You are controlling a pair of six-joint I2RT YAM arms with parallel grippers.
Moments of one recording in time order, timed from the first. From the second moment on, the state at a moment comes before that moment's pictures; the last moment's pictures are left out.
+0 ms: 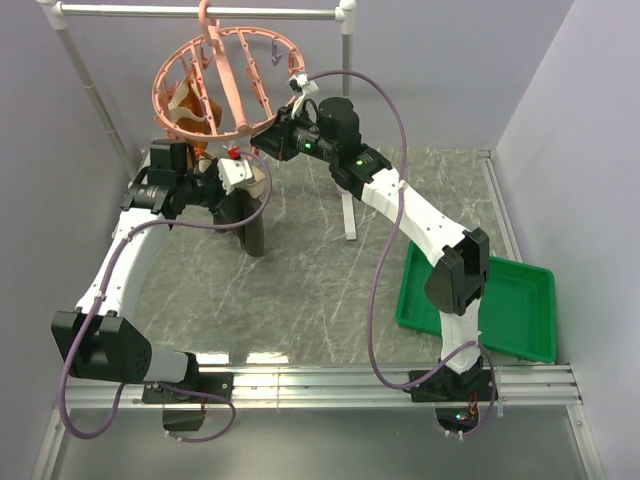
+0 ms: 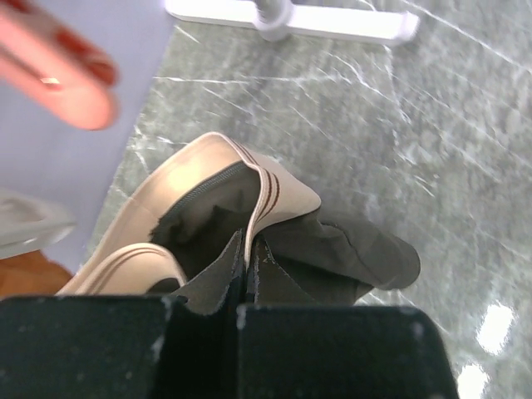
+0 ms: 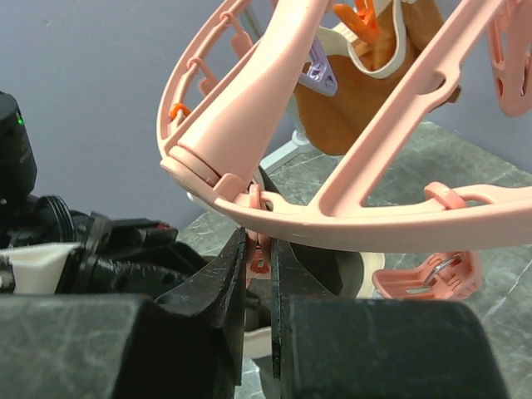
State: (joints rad) left arm -0.11 1.37 1.35 -0.62 0.70 0.91; right arm 0.67 1.97 2.00 -0.06 -0.38 0.39
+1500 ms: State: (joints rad) left arm -0.17 1.37 1.38 -0.45 0.59 0.79; right arm 0.70 1.96 2.02 -0.12 -0.30 0.40
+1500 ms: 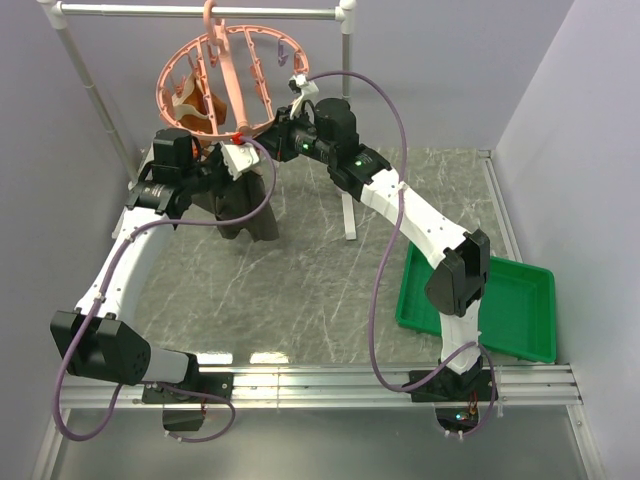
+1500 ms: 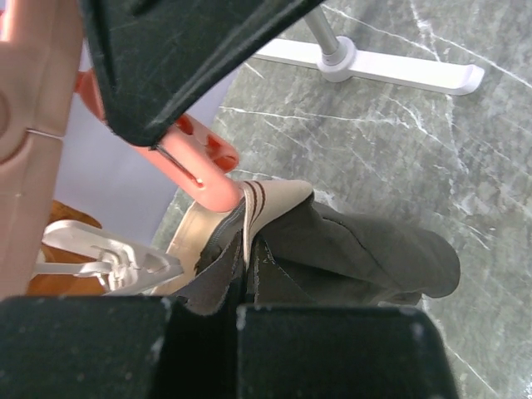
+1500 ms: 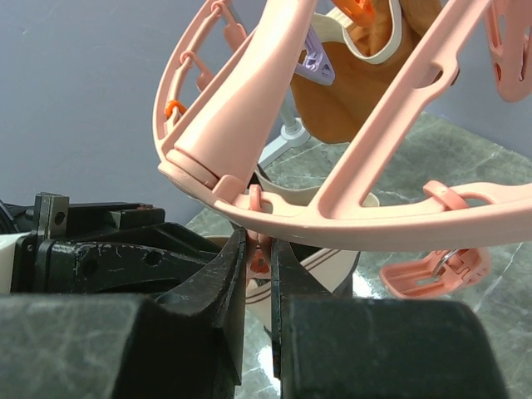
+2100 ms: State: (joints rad) left arm -0.22 1.36 1.37 -0.38 0.51 0.79; right arm 0.72 1.97 2.08 -0.21 -0.24 0.37
